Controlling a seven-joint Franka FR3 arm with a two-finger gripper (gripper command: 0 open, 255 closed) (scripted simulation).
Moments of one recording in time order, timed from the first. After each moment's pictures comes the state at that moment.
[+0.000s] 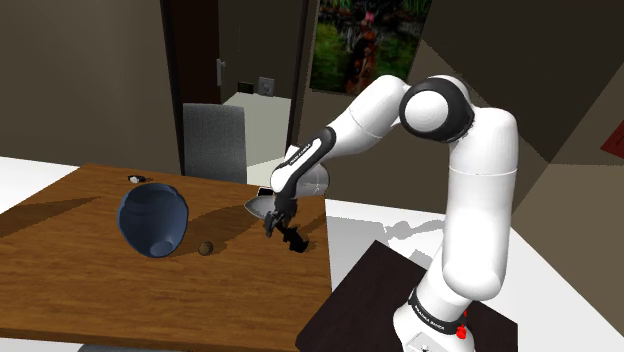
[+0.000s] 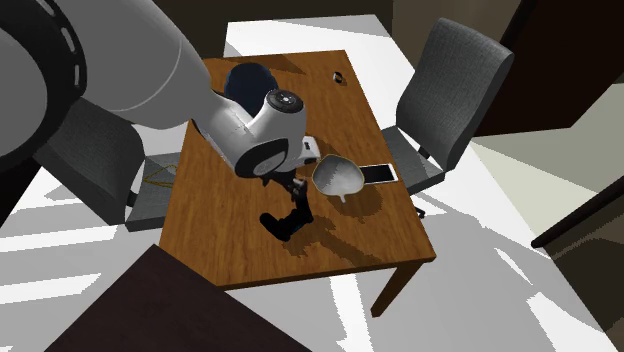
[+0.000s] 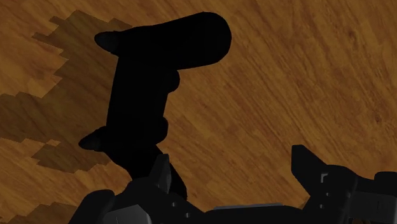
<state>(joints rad) 0.05 0.36 0.00 -2.30 0.39 2.67 -0.33</state>
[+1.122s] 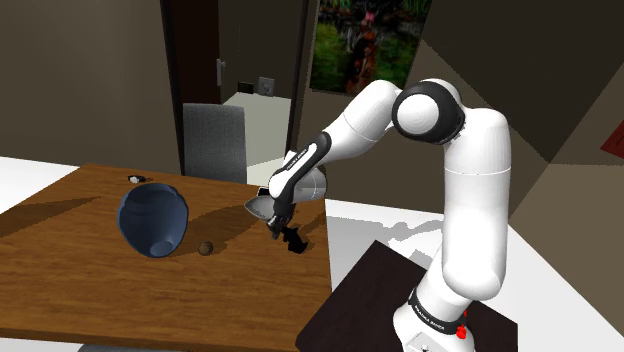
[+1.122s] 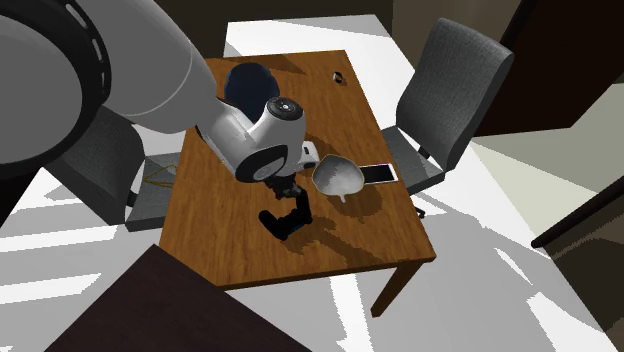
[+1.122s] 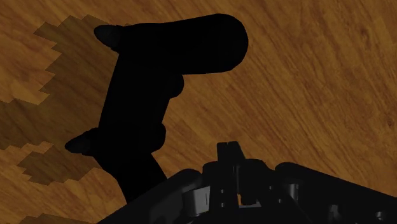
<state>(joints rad) 0.05 0.40 0.01 -2.29 0.41 2.71 -0.34</state>
